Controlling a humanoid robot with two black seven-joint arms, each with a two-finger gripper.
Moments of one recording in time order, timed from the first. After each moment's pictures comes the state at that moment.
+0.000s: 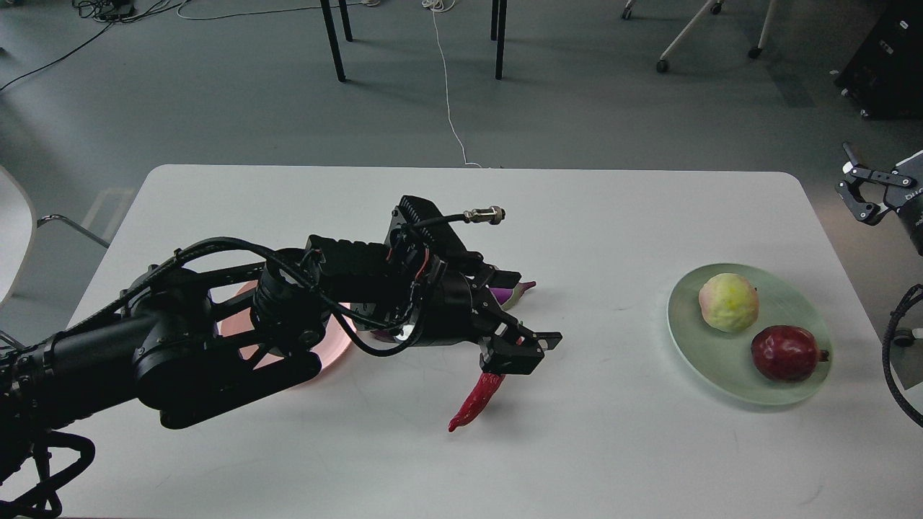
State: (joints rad) left arm -0.90 0.29 -0.33 -1.59 2.06 -0.49 -0.05; right arm 0.57 -0.83 0.55 0.87 0.28 0.49 0.49
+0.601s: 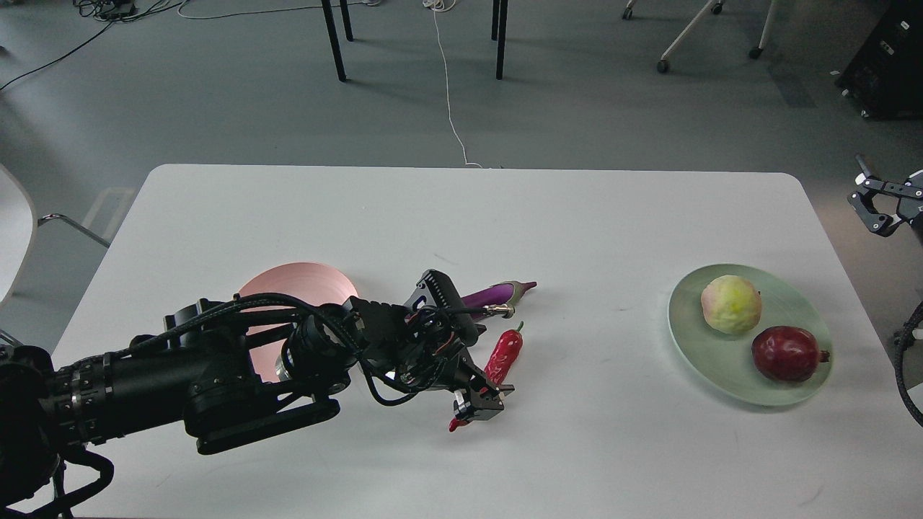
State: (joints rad) left arm -0.84 0.25 -0.21 -1.42 2.14 -0.49 -0.03; right arm 0.56 -0.85 0.56 0.86 0.28 0.49 0.49
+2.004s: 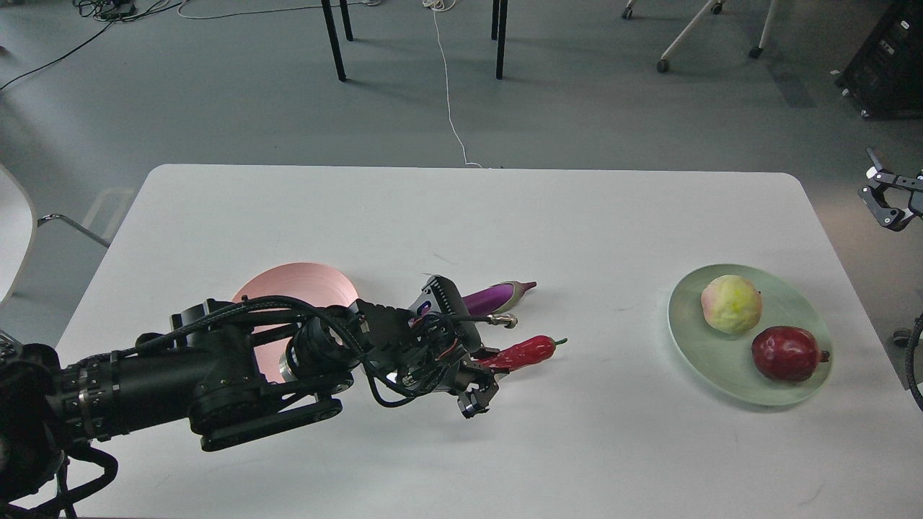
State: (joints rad) left arm -0.88 0.27 -0.22 -1.45 2.18 -0.49 -0.07; right arm 0.56 -0.87 0.57 0.87 0.28 0.49 0.49
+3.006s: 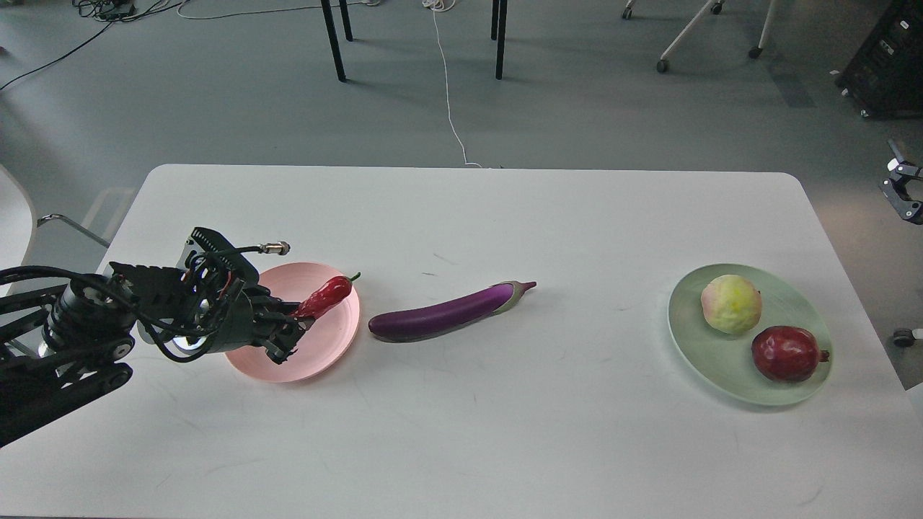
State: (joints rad) left arm -0.74 0.79 -0.33 -1.44 2.05 -0.43 -0.15; right arm 0.56 -0.92 0.58 0.89 0.28 0.49 0.49
